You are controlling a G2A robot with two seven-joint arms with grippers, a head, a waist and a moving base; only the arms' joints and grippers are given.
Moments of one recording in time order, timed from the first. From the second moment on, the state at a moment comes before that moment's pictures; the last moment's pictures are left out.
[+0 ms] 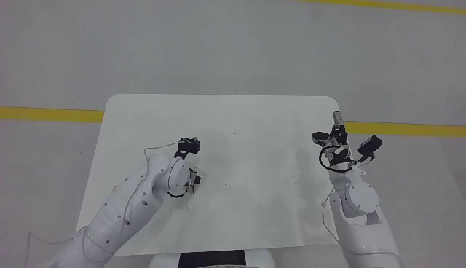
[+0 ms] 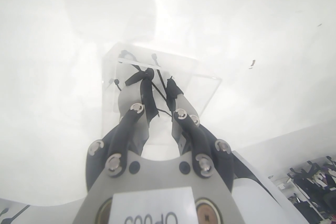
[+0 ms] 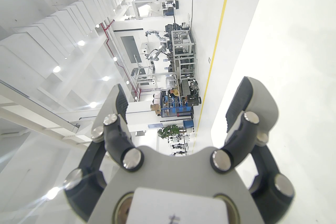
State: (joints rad) left arm 1.26 -1.28 -0.92 -1.58 1.05 0.34 -1.26; right arm -1.73 -1.15 1.60 -1.80 0.42 0.00 0.00
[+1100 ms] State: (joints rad) left arm 1.29 -1.29 -0.95 -1.63 1.09 0.34 -1.28; right arm -1.73 -1.15 1.60 -1.80 0.42 0.00 0.00
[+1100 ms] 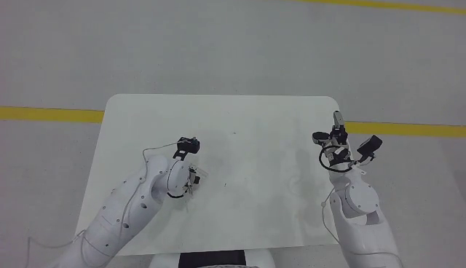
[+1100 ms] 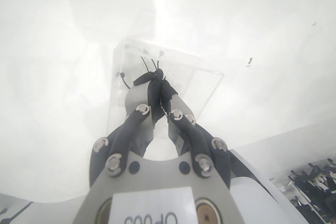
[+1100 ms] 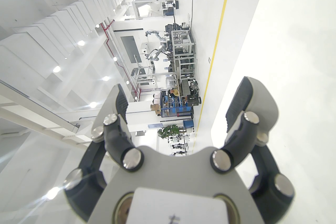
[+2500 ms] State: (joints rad) left arm 1.28 -1.28 -0.94 -1.61 1.06 0.34 -1.27; right arm -1.73 -1.15 1.60 -1.80 0.42 0.00 0.00
